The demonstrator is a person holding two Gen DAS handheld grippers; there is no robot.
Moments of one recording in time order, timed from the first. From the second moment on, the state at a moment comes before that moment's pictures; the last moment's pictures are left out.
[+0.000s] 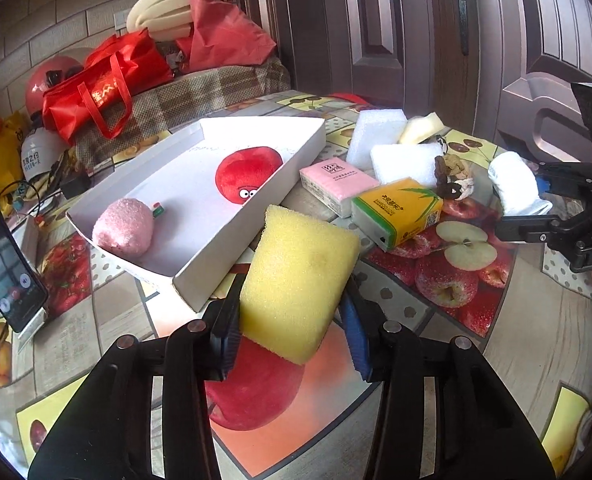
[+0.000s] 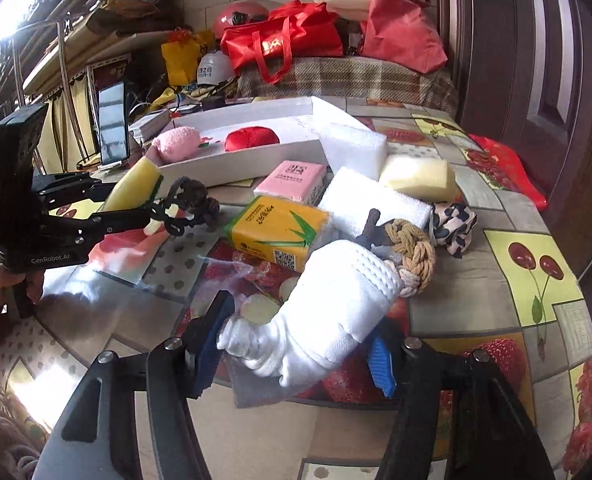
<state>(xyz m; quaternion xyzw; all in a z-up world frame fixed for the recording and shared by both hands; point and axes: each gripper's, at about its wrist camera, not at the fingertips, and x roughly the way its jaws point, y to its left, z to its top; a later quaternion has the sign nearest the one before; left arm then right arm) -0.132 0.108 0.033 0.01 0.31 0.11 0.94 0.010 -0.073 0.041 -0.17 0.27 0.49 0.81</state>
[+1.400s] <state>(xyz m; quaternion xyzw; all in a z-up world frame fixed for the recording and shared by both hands) -0.116 0.190 0.053 -0.04 0.20 0.28 0.94 0.015 0.076 0.054 -0.10 0.19 0.50 0.84</state>
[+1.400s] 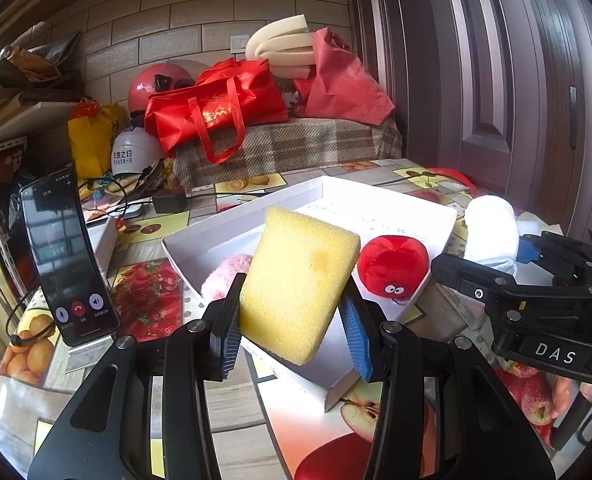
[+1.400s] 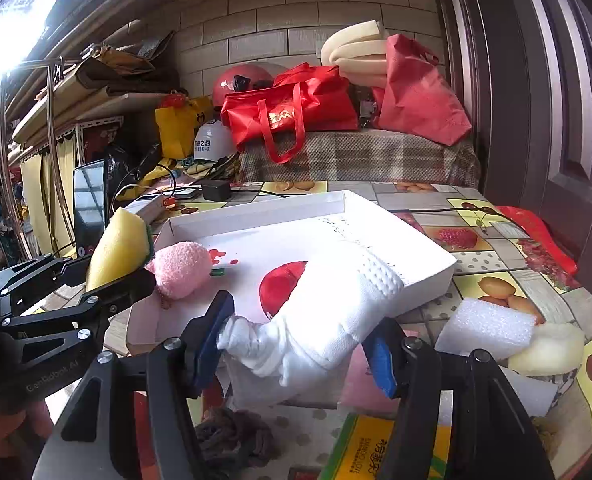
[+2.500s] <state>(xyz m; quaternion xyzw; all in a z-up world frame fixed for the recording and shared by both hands) -0.089 0.235 0.052 -0.09 0.19 0.33 0.92 0.079 0.145 0.038 -0.06 0.31 0.47 0.82</state>
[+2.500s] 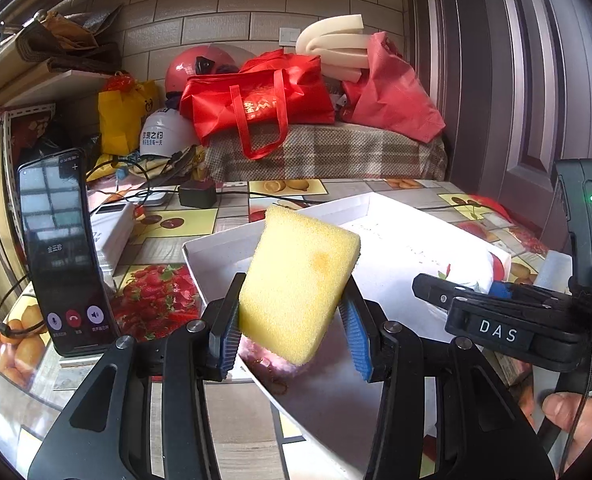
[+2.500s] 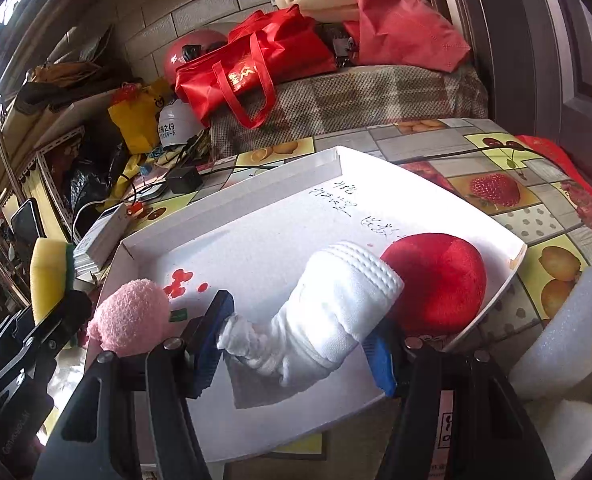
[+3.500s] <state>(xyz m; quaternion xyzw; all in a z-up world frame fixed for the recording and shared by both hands) -0.101 0.245 0.058 -0.12 0.15 0.37 0.91 0.067 0.139 0.047 -0.07 0.25 0.41 0.87</state>
